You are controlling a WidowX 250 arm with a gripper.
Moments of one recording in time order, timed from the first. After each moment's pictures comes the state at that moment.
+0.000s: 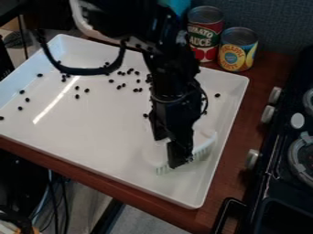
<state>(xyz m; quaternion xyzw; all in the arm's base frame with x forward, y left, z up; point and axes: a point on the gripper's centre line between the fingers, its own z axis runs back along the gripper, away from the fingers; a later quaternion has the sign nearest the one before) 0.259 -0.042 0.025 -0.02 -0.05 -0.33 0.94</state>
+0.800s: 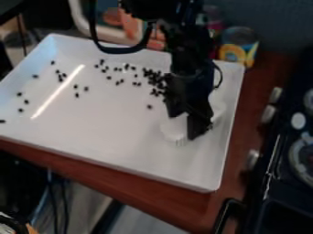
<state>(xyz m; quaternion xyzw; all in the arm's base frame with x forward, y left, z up) 0.320 -0.031 0.018 0.00 -0.07 -0.24 0.97</state>
